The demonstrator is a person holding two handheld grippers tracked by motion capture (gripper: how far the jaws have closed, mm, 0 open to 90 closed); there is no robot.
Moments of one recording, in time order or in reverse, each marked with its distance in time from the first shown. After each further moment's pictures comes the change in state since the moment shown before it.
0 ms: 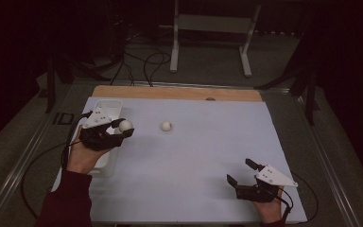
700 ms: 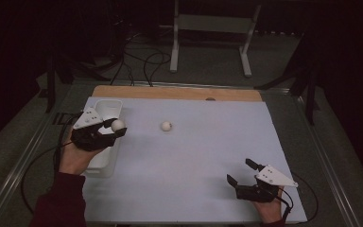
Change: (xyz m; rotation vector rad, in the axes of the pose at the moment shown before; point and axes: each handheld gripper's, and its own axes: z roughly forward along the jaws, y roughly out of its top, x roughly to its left) left arm 0.010 -0.007 -0.013 0.001 0.033 -0.015; right arm 0.000 0.000 0.000 -0.001 0.001 -0.001
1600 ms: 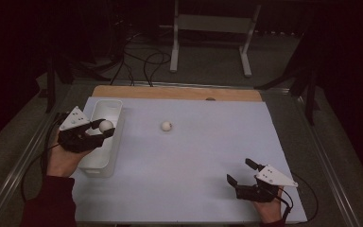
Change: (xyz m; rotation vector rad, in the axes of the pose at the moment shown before) left arm 0.016 -0.014 -0.020 0.009 0.053 -0.033; right arm 0.000 0.000 0.000 -0.002 -0.002 0.006
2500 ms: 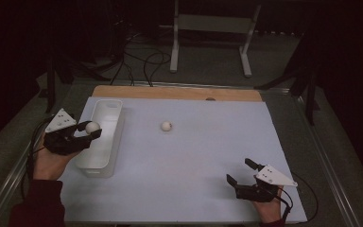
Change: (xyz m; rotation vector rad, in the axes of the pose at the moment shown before) left arm 0.019 -0.017 -0.018 0.034 0.066 -0.030; right arm 0.000 0.000 0.001 0.001 0.002 0.002
